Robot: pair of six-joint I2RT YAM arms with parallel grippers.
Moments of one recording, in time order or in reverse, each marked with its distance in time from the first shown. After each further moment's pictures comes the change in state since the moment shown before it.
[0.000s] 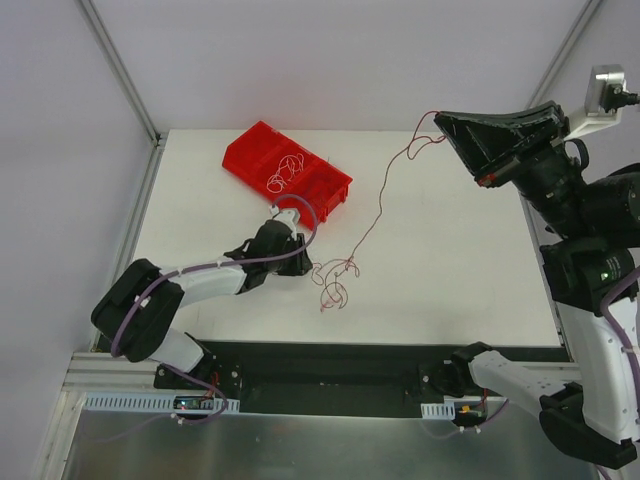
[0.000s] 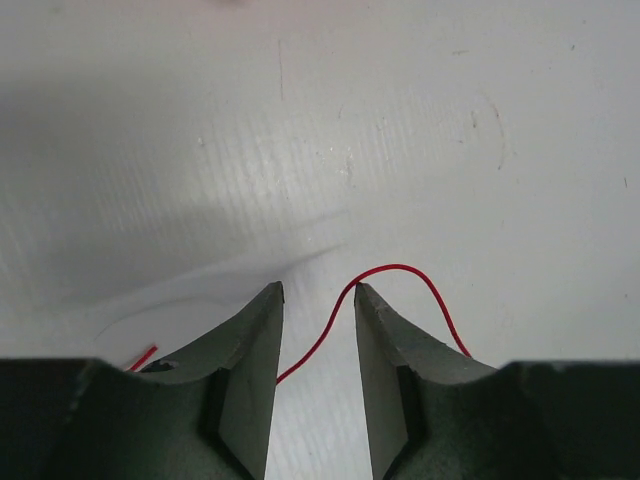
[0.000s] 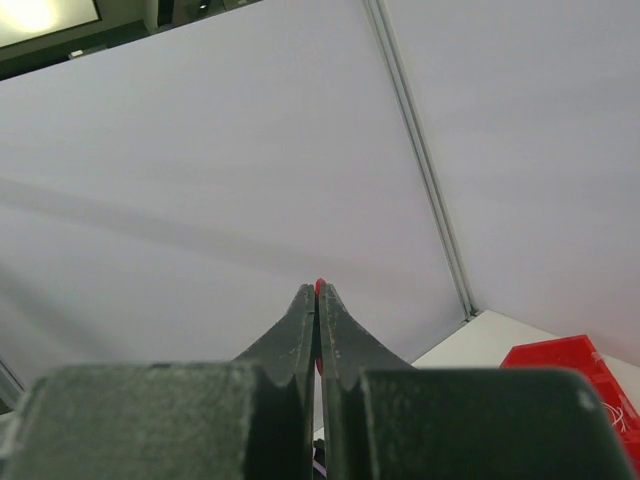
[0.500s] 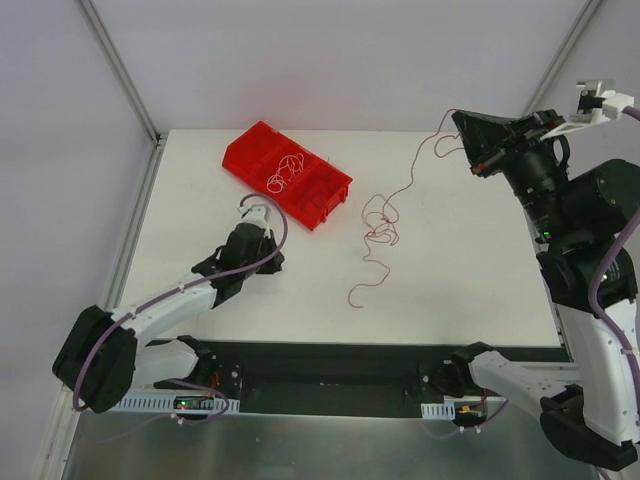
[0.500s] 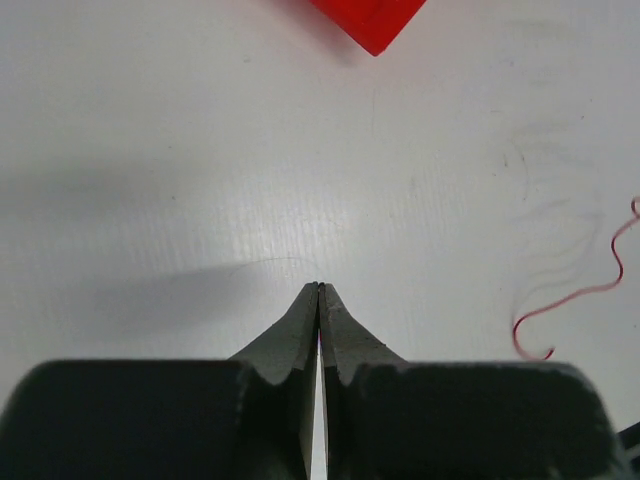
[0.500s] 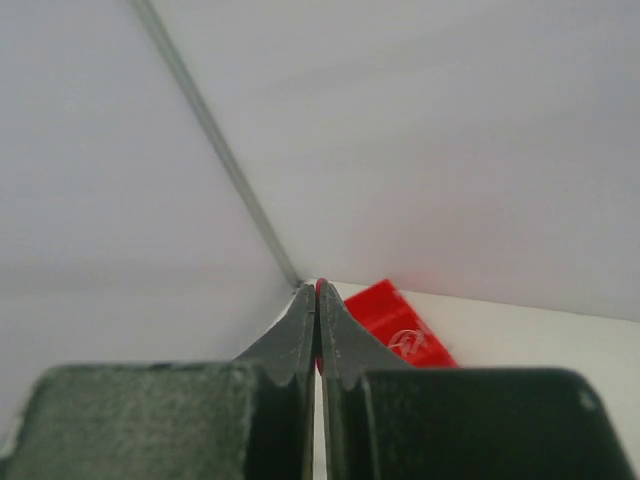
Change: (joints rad) left arm 0.072 -0.293 -0.104 -0.111 -0.099 0.035; right arm 0.001 -0.002 -0.021 -0.204 0.302 -0.226
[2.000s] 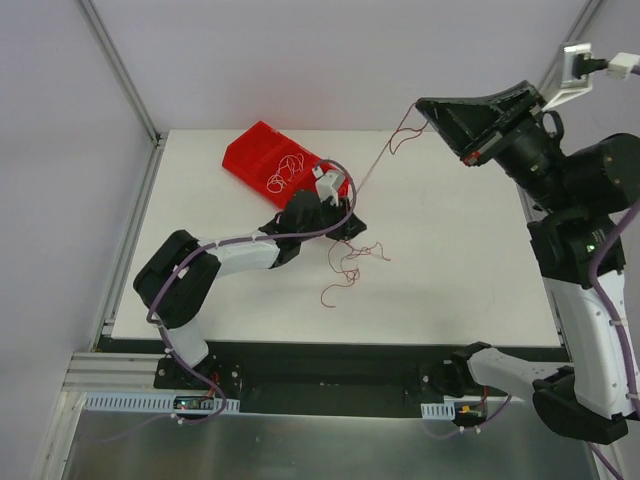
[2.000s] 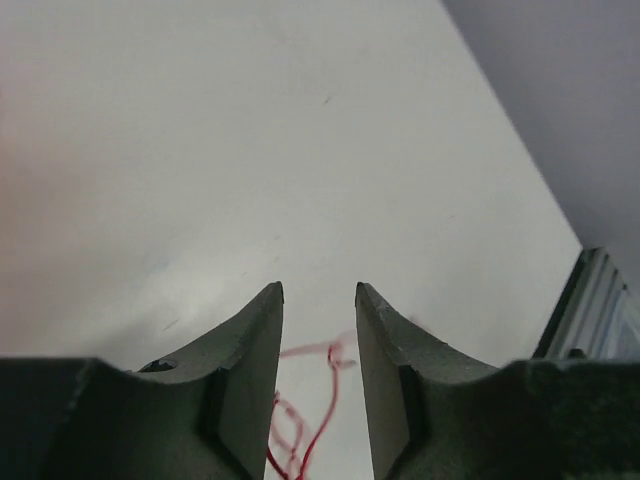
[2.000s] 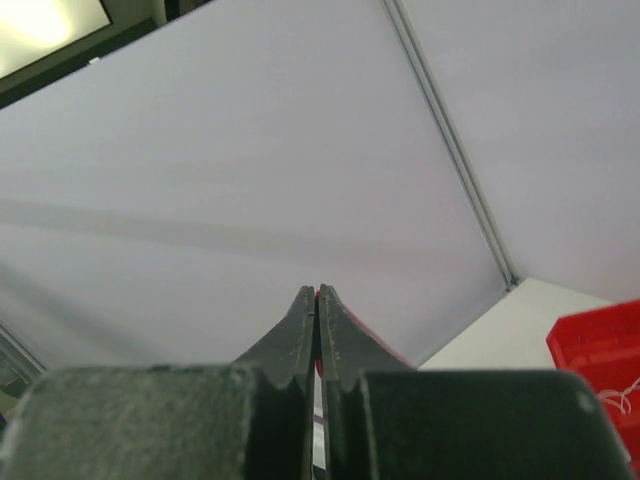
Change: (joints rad) left arm -0.162 0.523 0.467 0.453 0.298 -0.006; right arm 0.001 0.104 0.056 0.174 -0.330 0.338
